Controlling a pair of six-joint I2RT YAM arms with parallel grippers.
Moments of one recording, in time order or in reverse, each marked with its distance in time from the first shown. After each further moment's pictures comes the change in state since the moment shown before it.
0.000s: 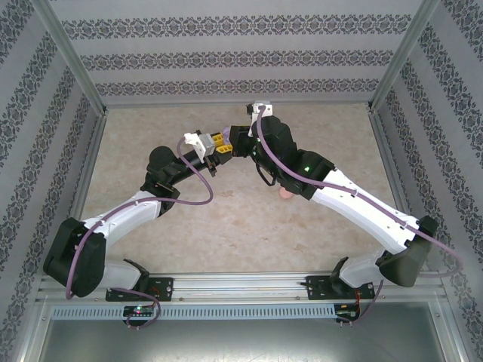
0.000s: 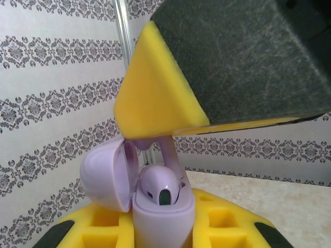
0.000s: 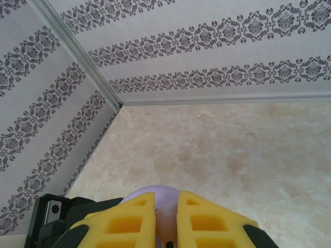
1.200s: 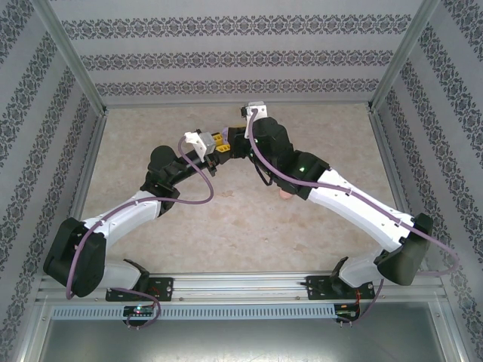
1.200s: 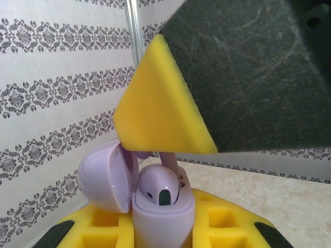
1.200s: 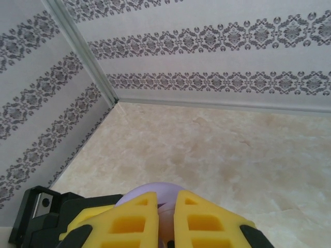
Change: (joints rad) left arm 0.002 -0.001 0.000 -0.039 -0.031 -0.003; right arm -0.006 0.011 -0.047 0.072 -0.027 -0.107
